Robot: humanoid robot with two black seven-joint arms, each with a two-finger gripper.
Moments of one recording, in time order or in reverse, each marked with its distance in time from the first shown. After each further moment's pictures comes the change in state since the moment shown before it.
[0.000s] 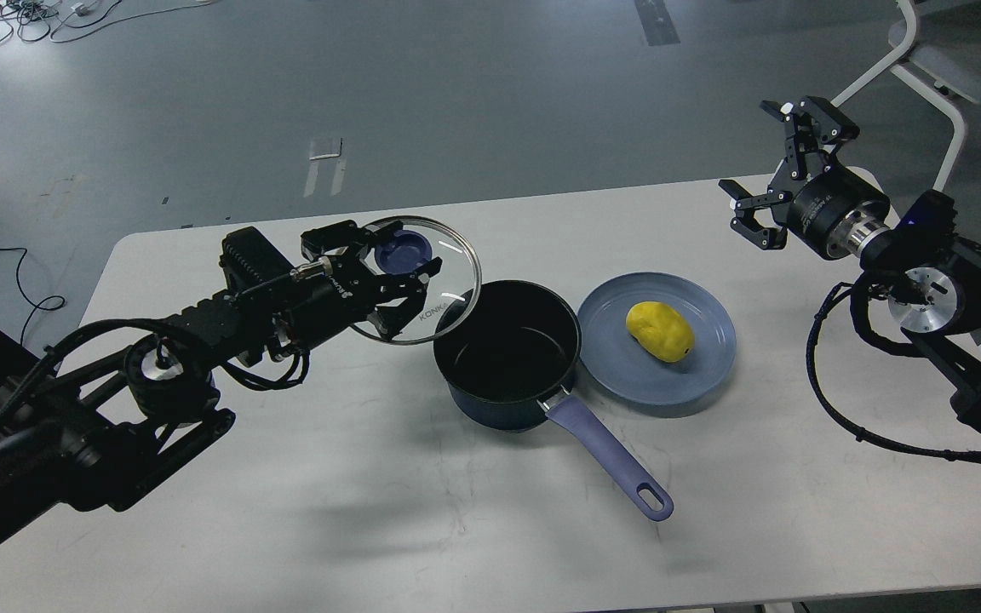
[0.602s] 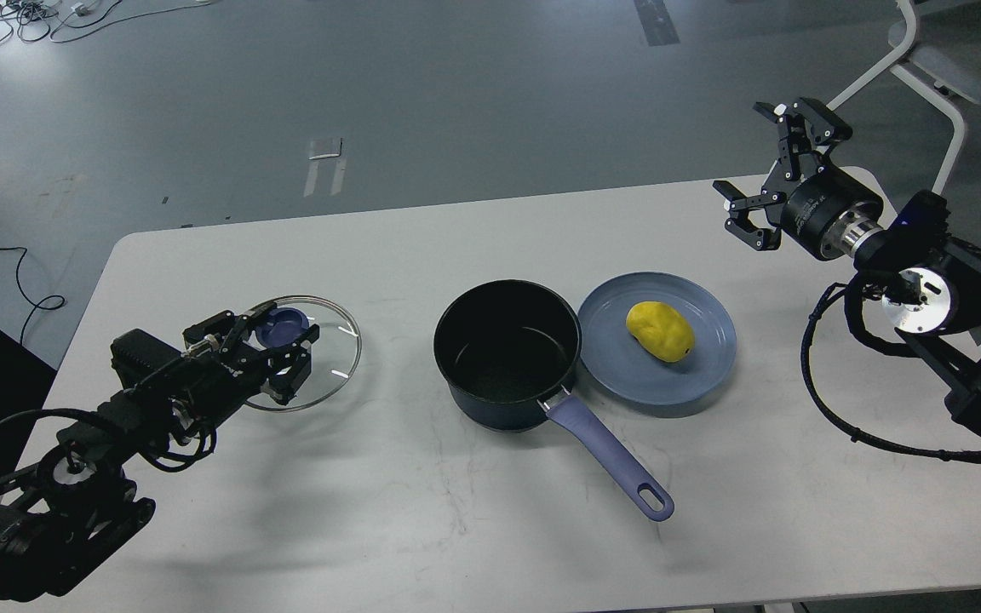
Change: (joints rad) left arm 0.213 0.036 0.010 0.241 -0.111 0.203 -0.046; right arm 0.006 0.007 -0.008 -0.002 -0.003 0.000 0.000
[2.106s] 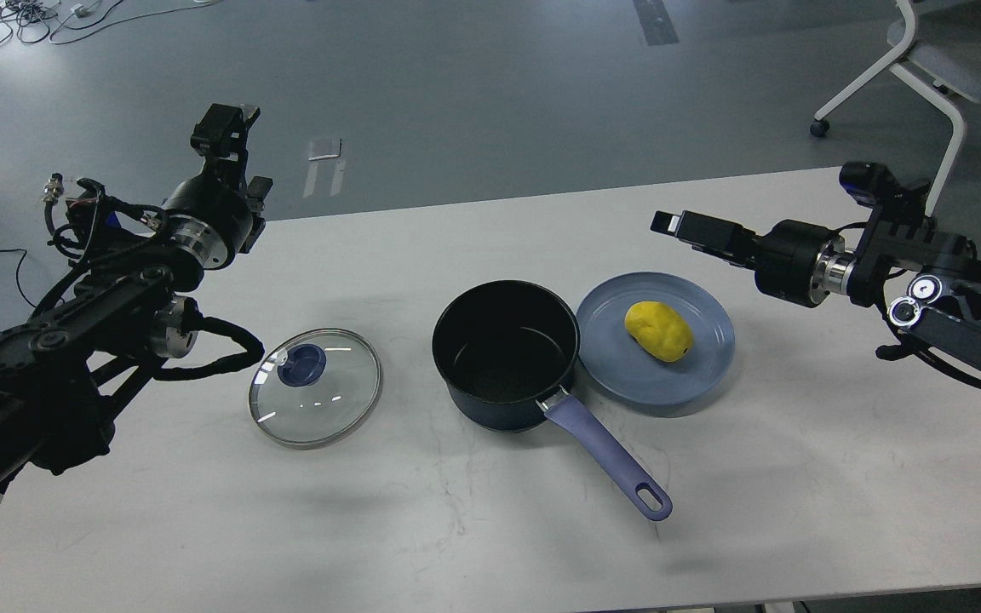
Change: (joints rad) left arm -0.371 -0.100 -0.053 -0.100 -1.706 -0.224 0.116; right arm 0.144 -0.160 -0.455 0.079 -1.052 -0.003 0.259
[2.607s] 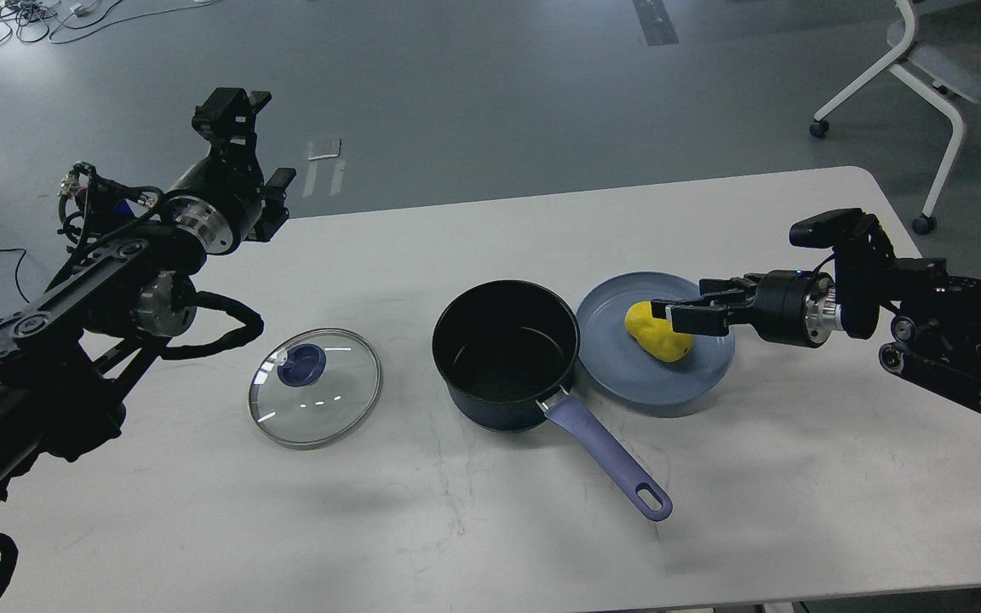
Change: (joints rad) left arm 0.029 -0.014 -0.098 -0.001 -0.030 -0.073 0.055; right arm 0.112 0.069 -0.315 -0.147 -0.251 -0.141 0.107
